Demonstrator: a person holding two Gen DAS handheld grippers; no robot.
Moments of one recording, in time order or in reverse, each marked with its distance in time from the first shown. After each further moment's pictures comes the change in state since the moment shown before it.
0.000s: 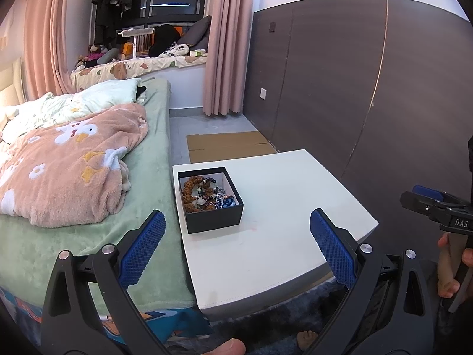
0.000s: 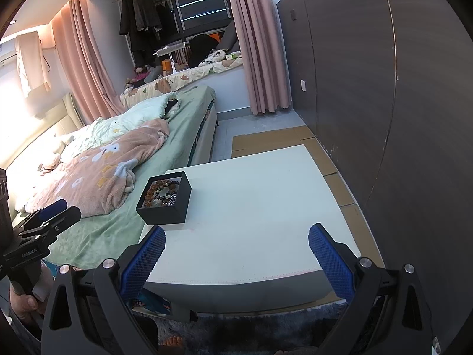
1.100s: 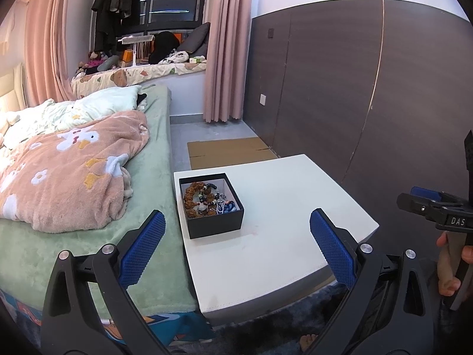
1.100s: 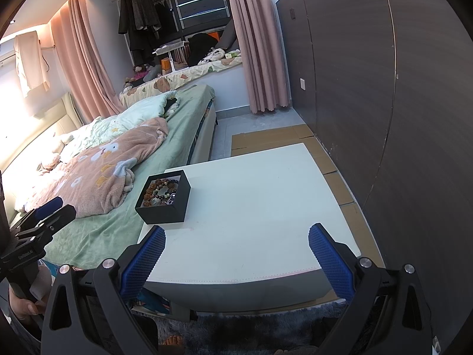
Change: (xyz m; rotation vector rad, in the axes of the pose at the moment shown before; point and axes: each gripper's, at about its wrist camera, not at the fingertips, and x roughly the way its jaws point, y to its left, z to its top) left arm -0.009 0.001 0.001 0.009 -0.032 0.001; right arm 0.000 -0.002 0.002 0.000 0.003 0.000
